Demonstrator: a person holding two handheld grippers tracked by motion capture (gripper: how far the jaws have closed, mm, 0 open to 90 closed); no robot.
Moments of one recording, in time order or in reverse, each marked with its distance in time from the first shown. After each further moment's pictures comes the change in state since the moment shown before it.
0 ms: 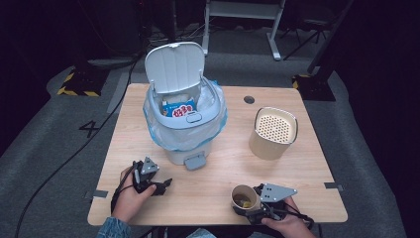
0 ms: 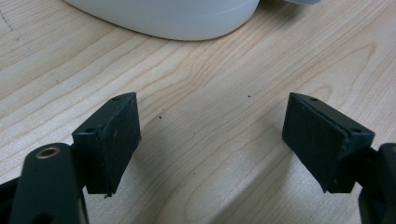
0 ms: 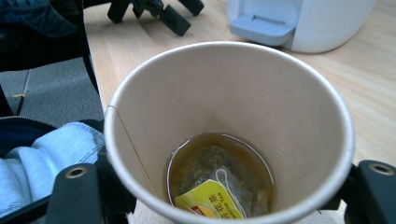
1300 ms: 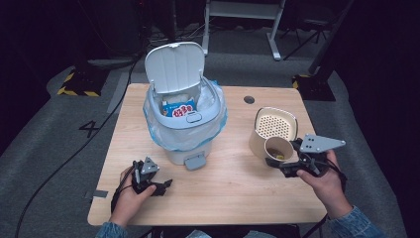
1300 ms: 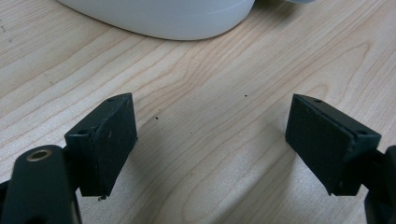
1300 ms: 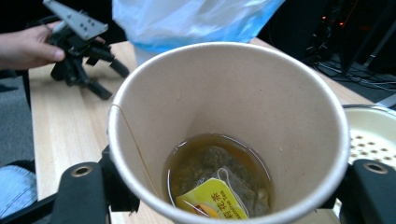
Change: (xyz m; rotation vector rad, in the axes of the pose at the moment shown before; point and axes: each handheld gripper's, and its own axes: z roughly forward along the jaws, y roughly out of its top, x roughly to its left) left arm 0.001 0.000 0.000 0.003 -0.015 0.015; right arm -0.085 0.102 -0.093 -0.038 -0.144 -0.053
